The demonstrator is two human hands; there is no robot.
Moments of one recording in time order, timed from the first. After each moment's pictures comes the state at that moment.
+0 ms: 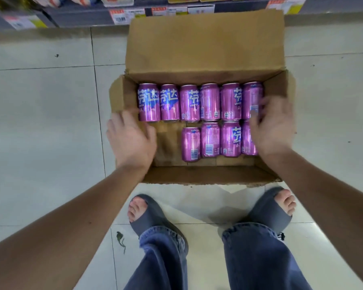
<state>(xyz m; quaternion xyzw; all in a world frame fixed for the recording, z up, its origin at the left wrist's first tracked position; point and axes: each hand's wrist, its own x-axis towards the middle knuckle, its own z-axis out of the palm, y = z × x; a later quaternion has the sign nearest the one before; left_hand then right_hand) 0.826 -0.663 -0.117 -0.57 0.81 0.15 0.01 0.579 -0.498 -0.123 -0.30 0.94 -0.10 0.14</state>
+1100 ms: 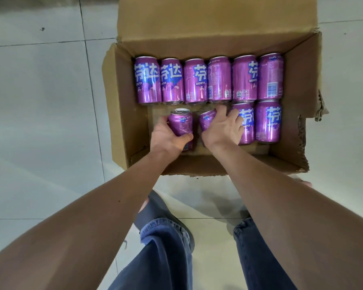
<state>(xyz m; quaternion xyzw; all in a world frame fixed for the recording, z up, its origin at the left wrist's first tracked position) 0.816 -0.617 -0.211 -0.62 0.60 0.49 0.11 0.694 -0.543 -0.218 -0.20 0.92 0.03 0.33</state>
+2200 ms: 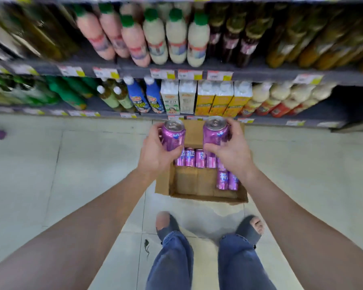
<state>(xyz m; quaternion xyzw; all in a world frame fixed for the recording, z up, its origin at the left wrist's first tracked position) 0.837 -0.734 0.240 -0.50 0.71 0.48 -0.14 0.645 -0.608 0.249 -0.23 0.79 -0.44 0.36</state>
